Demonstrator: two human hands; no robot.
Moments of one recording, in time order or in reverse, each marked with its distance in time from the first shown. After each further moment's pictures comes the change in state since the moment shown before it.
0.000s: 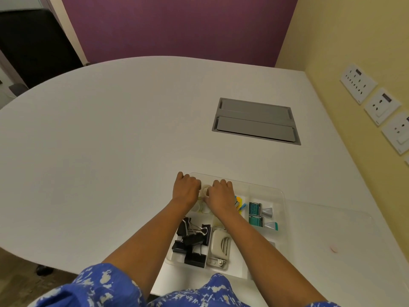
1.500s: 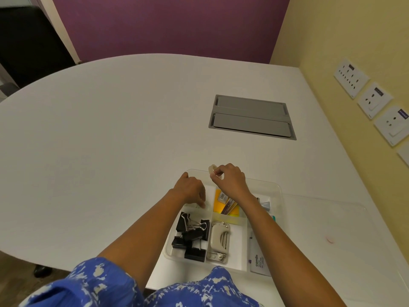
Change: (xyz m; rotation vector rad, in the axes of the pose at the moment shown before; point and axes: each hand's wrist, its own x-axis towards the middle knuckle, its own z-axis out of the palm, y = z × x) left_hand -0.002 0.000 -0.018 -0.109 -0.323 0.279; right_hand -0.008 0.024 -0.056 0.455 0.056 0.135
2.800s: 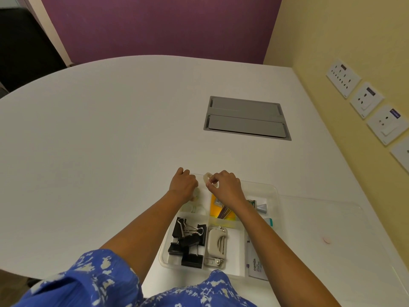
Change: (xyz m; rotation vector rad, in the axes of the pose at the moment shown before) left_hand 0.019 -0.009 -0.001 0.344 0.113 -0.082; right_hand -0.003 0.008 0.008 -0.106 -0.042 -0.026
